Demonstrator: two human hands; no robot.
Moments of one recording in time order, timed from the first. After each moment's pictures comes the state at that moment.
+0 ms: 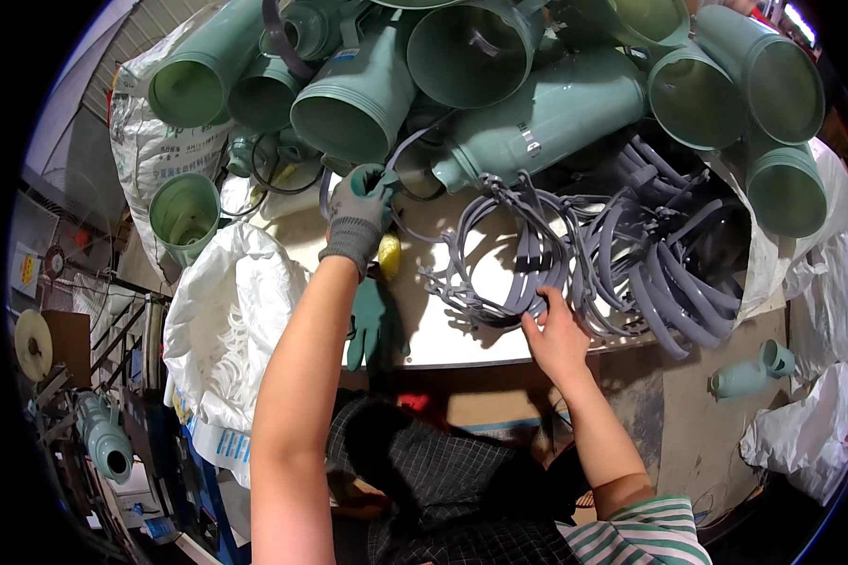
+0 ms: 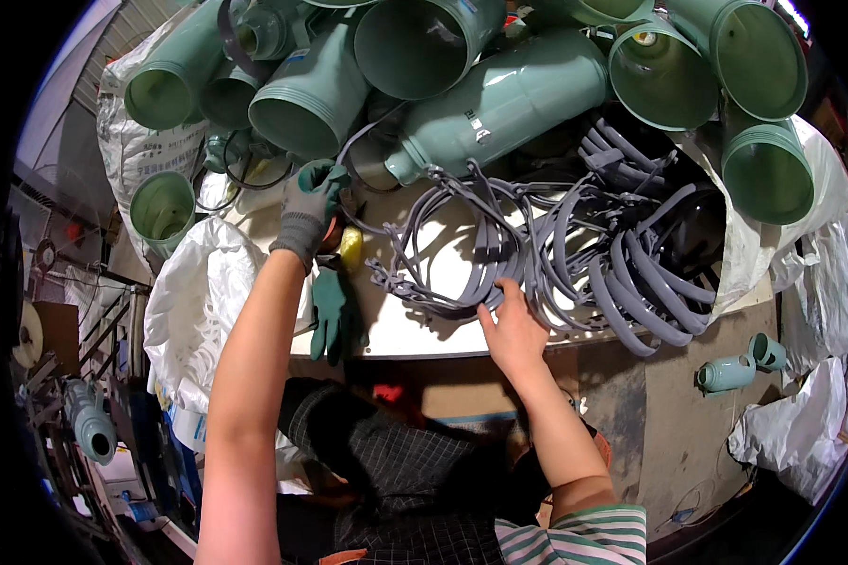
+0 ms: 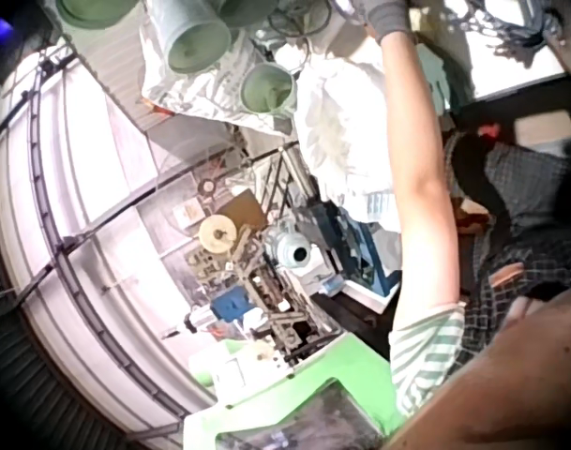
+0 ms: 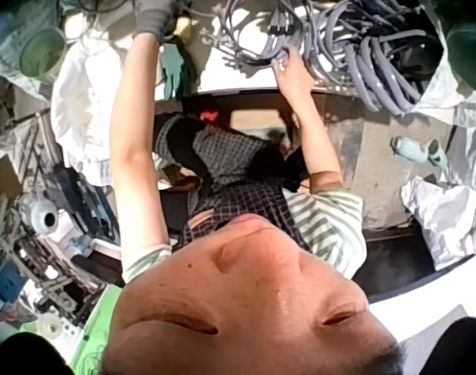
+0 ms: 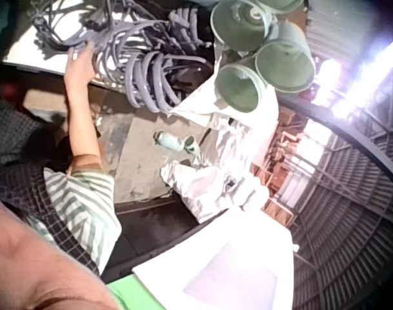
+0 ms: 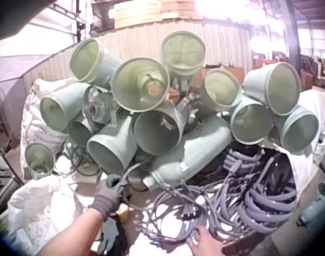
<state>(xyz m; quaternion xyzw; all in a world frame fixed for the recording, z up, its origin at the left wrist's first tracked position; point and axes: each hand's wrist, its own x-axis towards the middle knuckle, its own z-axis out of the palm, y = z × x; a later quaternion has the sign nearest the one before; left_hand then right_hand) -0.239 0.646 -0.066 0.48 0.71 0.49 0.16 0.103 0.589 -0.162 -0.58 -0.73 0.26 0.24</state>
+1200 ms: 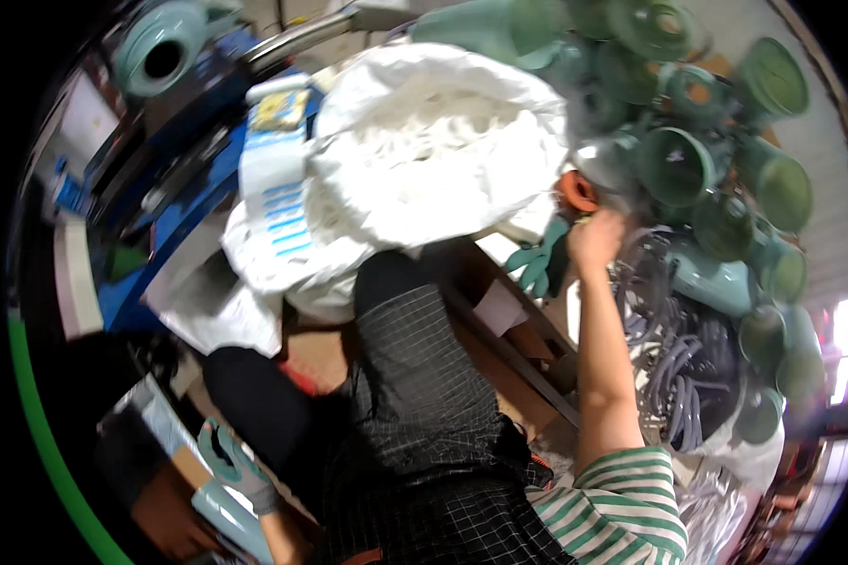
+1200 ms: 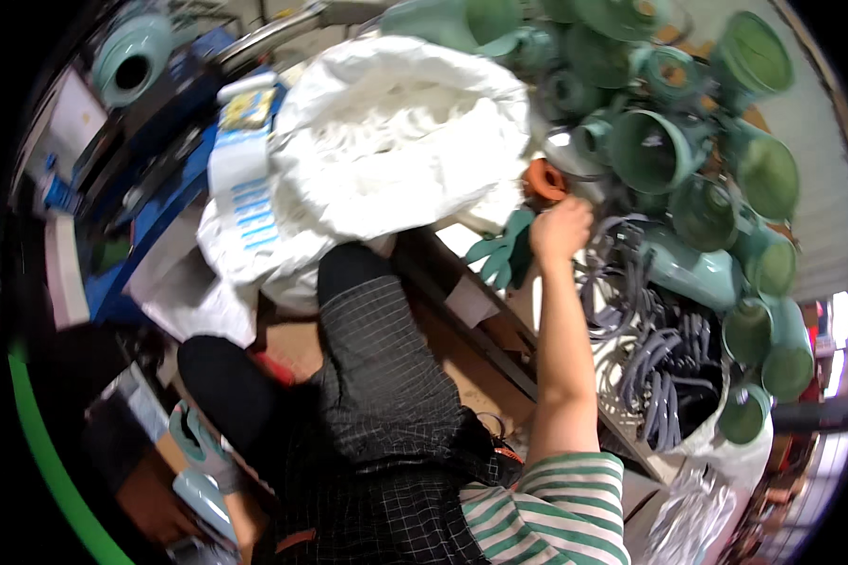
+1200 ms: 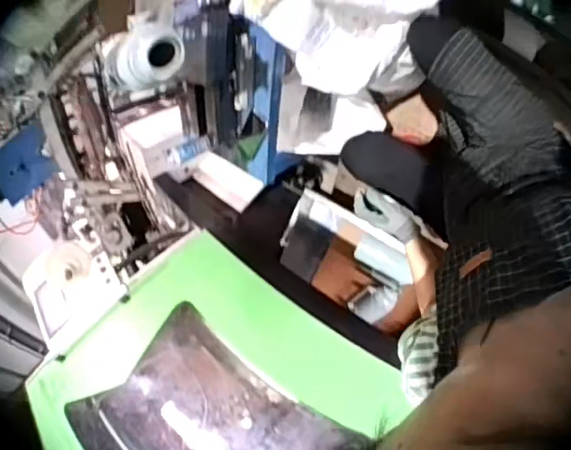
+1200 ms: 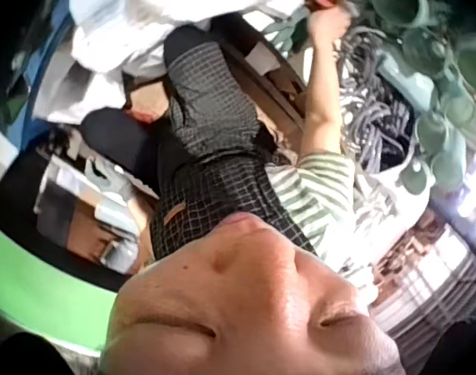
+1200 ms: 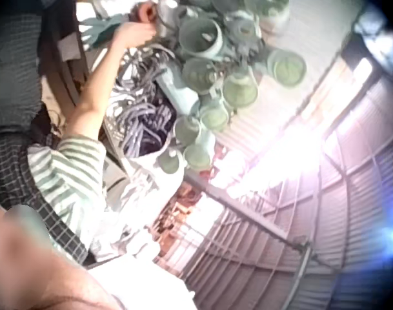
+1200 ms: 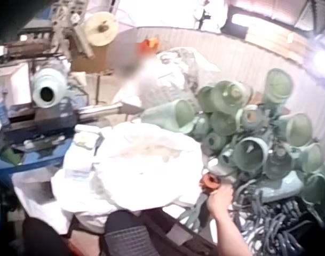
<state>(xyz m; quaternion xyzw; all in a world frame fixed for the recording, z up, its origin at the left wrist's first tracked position) -0.041 -0.085 -0.183 -0.12 0.87 0.41 -0.25 -0.172 0.603 -0.143 -0.39 -0.89 -0.15 0.19</state>
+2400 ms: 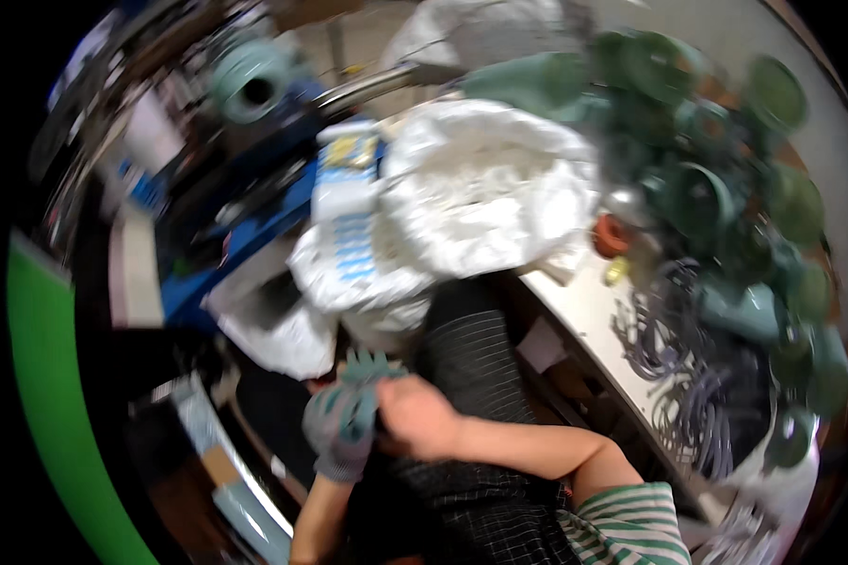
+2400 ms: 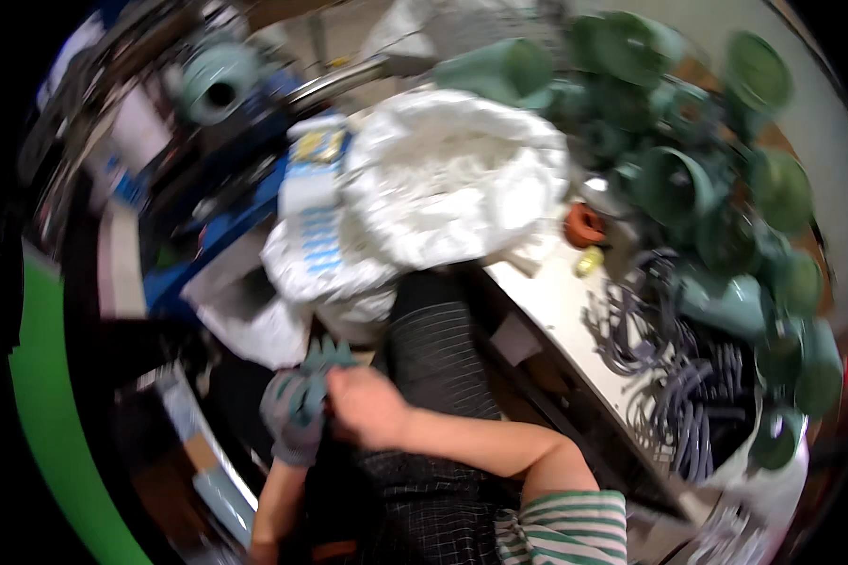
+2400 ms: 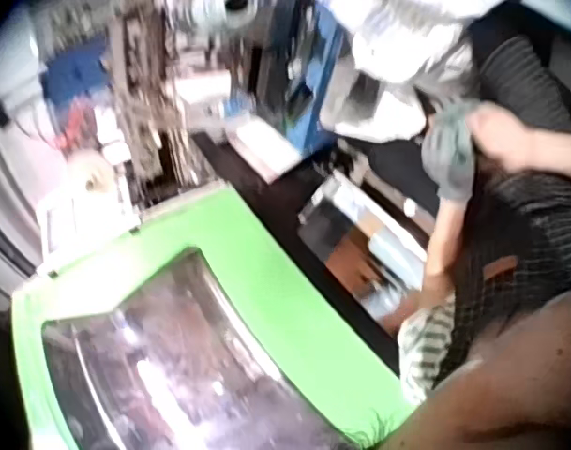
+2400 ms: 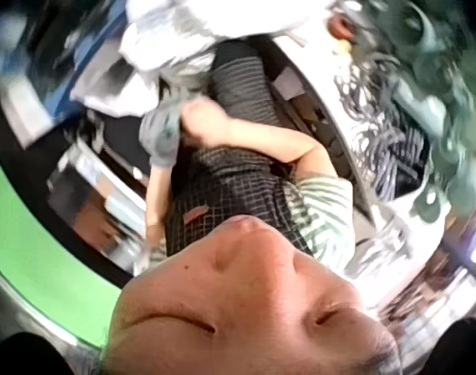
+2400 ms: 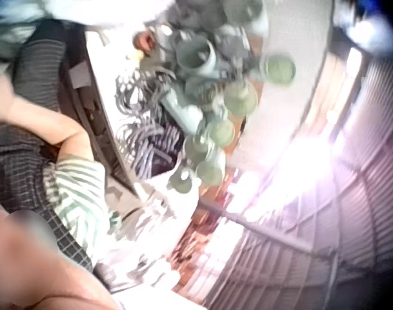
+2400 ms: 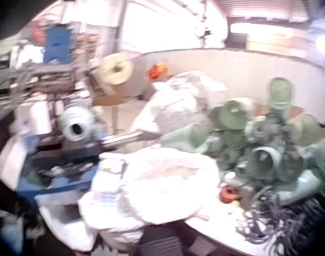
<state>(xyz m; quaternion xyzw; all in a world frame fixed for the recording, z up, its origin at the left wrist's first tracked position) -0.086 0.024 -0.097 0.23 0.88 0.32 -0.27 -0.082 0.202 -0.109 0.29 -0.89 0.35 -0.01</state>
